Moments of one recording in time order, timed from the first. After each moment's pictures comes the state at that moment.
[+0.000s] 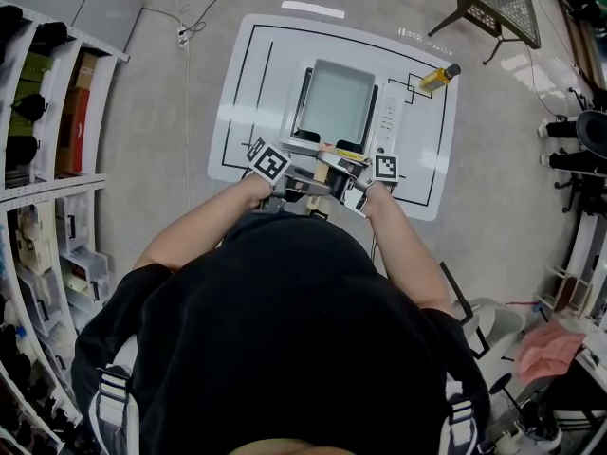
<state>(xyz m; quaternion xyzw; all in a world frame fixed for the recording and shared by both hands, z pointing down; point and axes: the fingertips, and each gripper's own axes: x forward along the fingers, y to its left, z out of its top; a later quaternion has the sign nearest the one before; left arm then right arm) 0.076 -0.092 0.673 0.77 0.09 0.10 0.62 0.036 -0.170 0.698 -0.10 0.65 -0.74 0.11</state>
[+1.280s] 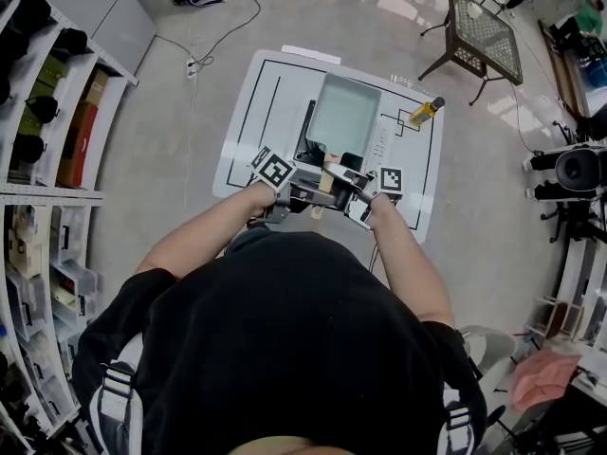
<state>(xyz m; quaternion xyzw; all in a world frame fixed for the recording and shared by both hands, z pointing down) 0.073 -0.101 0.606 0.80 0.09 0.08 0.58 0.035 -0.180 0.624 -0.10 0.70 -0.70 0.11</state>
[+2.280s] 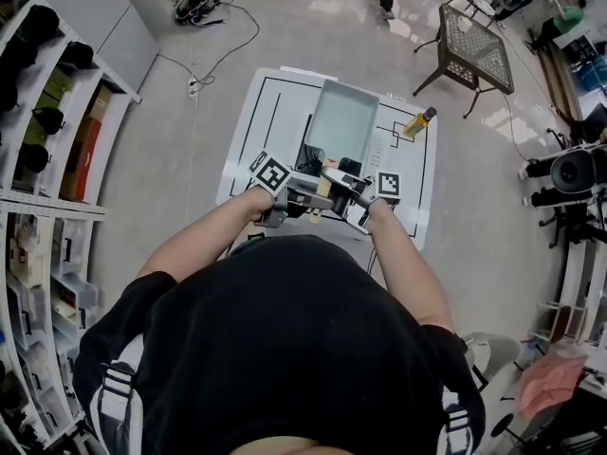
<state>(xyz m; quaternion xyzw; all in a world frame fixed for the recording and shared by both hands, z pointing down) 0.064 -0.100 0.574 0.82 0.09 0.08 0.56 0.028 -0.180 0.592 -0.10 0.72 -0.68 0.12</state>
